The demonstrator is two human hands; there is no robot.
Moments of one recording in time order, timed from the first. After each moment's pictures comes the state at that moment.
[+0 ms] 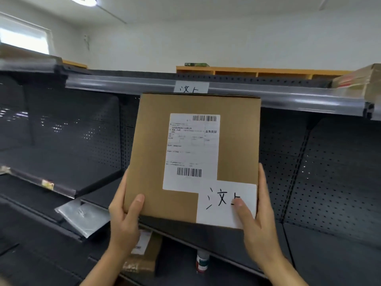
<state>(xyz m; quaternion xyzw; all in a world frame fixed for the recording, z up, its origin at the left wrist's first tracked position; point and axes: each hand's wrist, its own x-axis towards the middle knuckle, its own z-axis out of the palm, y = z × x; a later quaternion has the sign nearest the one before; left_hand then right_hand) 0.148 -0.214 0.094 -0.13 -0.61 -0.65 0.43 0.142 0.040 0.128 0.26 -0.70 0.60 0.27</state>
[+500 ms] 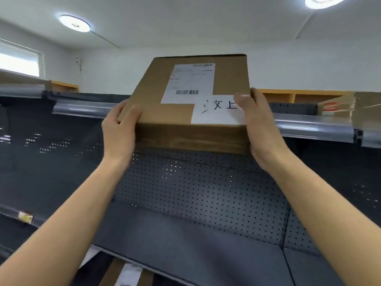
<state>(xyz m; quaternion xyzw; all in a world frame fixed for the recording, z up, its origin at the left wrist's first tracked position) 0.071 -0.234 0.306 -0.12 -0.59 -0.64 0.48 0.086 0.014 0.345 0.24 -0.71 0.61 0.27</state>
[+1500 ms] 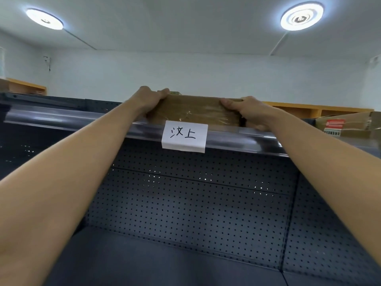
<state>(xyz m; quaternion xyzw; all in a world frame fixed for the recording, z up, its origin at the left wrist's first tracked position) -0.109 -0.267 0.427 -0.07 -0.80 -0.53 0.27 -0.048 0.009 0.434 0.13 -0.85 0.47 0.17</state>
